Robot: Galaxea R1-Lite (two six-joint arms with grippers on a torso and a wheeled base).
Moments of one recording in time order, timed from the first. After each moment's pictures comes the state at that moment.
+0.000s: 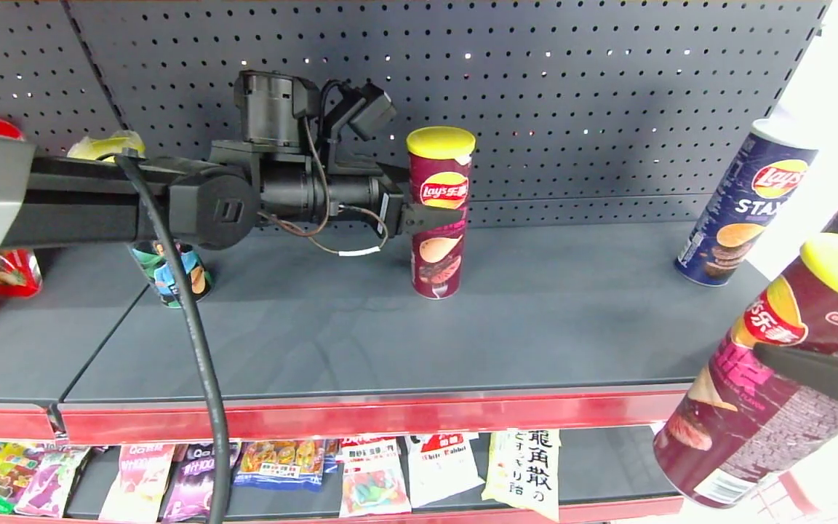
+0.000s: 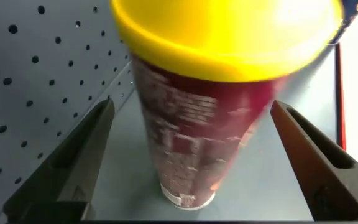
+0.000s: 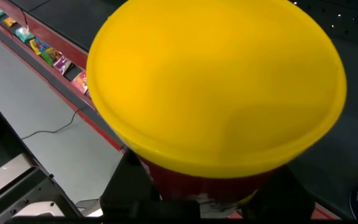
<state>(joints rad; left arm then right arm) -0.45 2.06 -1.63 -0.20 -0.64 0.25 0.41 0.93 -0.66 -0.06 0.29 -0.09</state>
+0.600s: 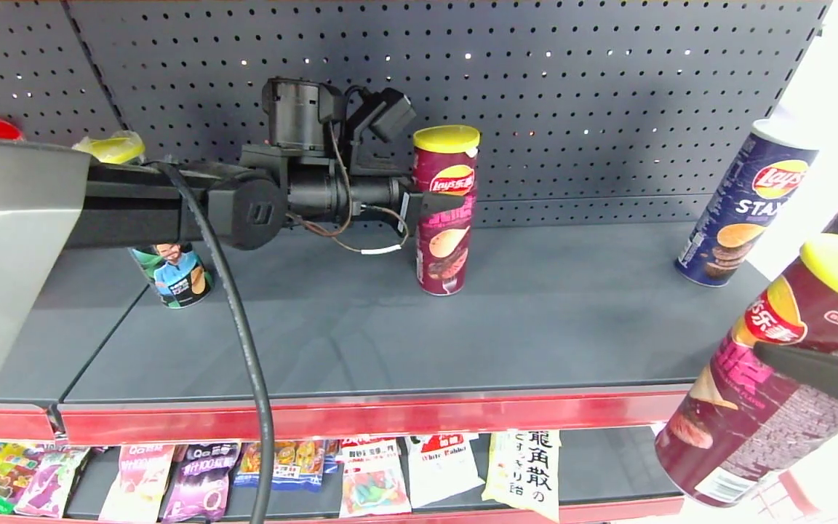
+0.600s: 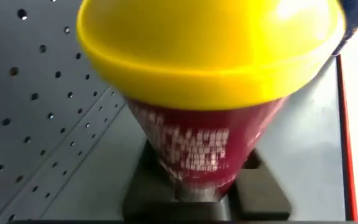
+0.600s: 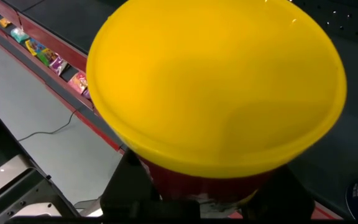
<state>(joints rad) -0.48 2.12 -1.71 -0.19 -0.63 0.21 0.40 0.93 -0.66 -0.06 0.29 -0.08</state>
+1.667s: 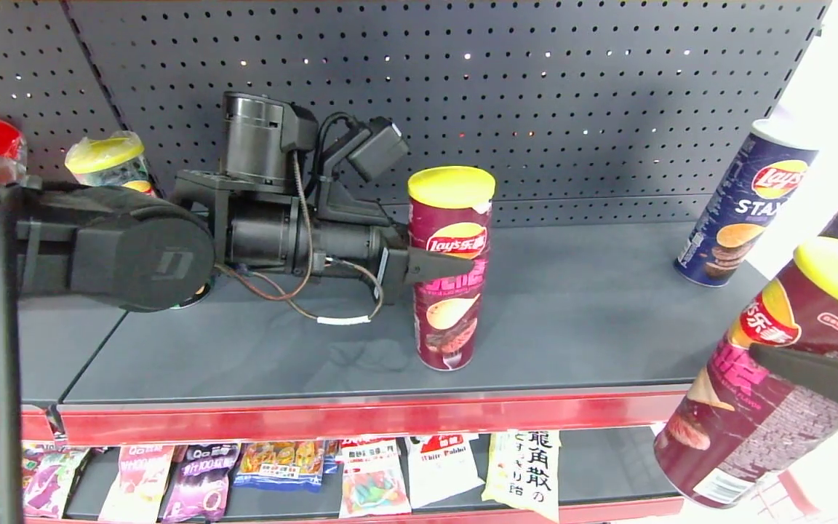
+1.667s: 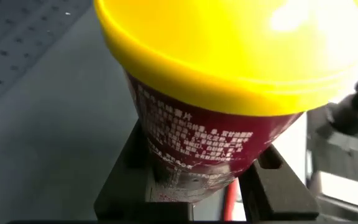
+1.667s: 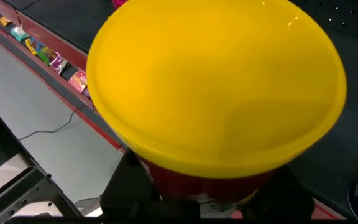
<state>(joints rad) -0.56 1.85 -1.31 -0.20 -0.71 0.19 0.39 0.94 -0.65 -0.06 0.29 -0.08</state>
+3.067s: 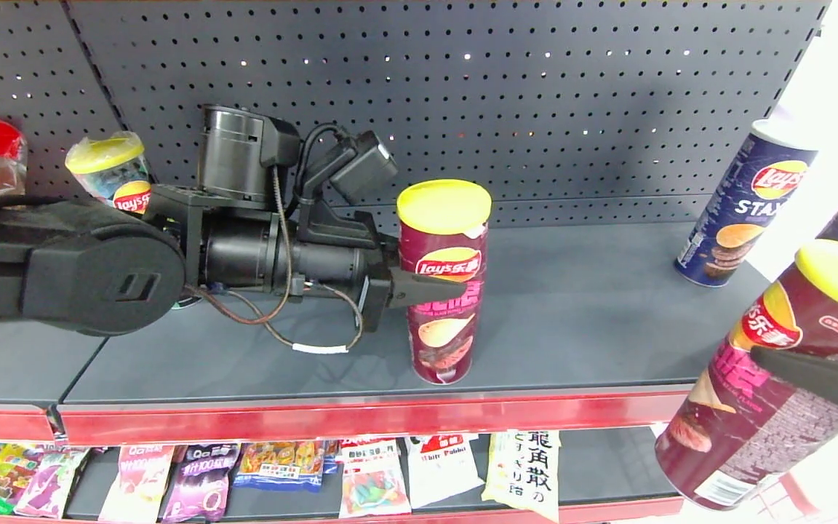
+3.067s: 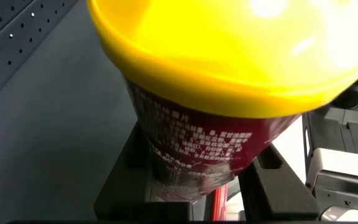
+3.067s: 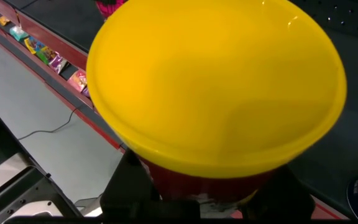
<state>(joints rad) -0.56 1.80 -1.22 -0.20 -0.74 0.31 0.39 0.94 -0.65 -0.06 0.29 -0.08</state>
